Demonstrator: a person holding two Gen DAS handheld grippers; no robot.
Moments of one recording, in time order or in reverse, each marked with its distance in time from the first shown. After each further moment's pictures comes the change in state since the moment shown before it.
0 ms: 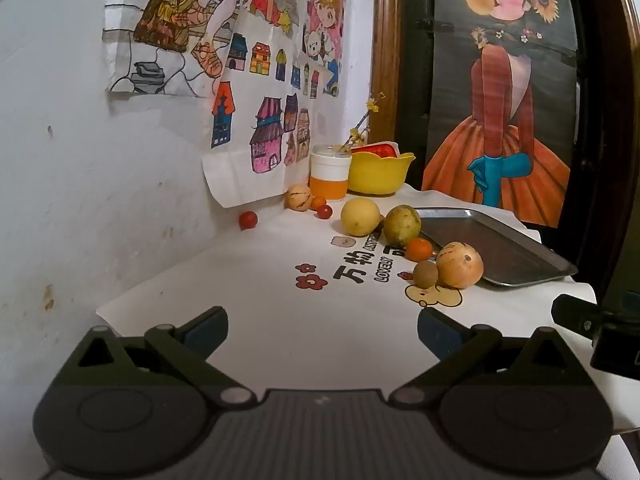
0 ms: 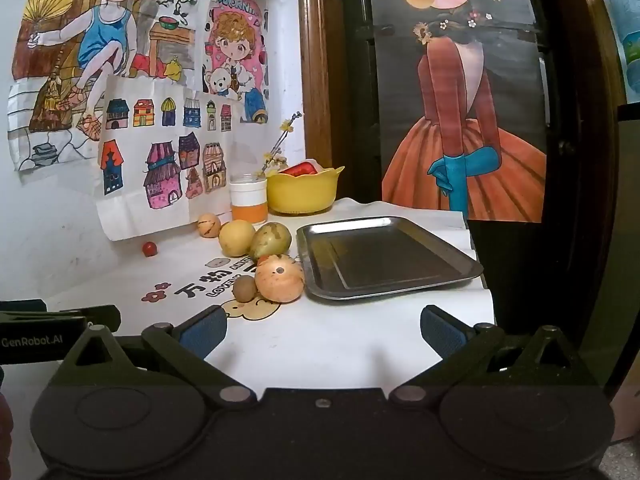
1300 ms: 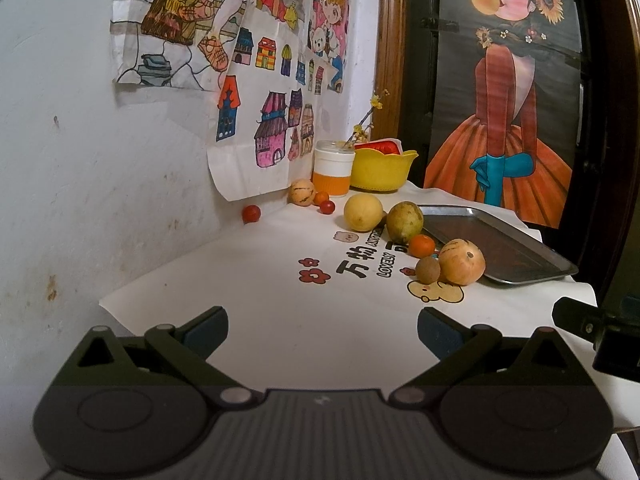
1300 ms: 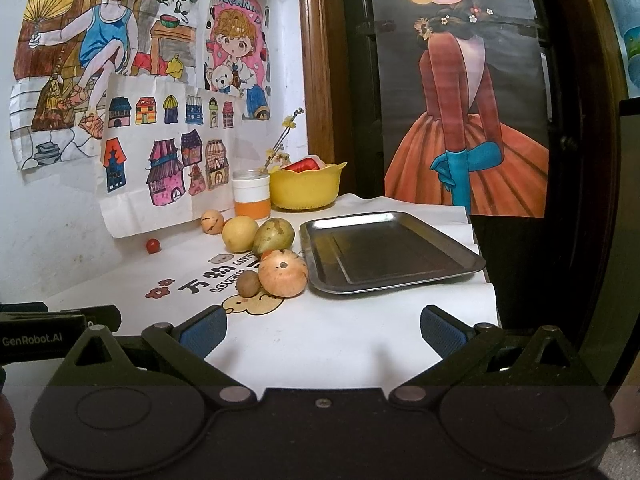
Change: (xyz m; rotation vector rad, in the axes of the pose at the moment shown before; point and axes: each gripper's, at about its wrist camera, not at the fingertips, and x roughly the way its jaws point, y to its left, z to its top) left arm 0.001 0.001 -0.004 -0.006 0.010 -0.008; right arm -0.001 0.001 -0.001 0.003 0.008 0.005
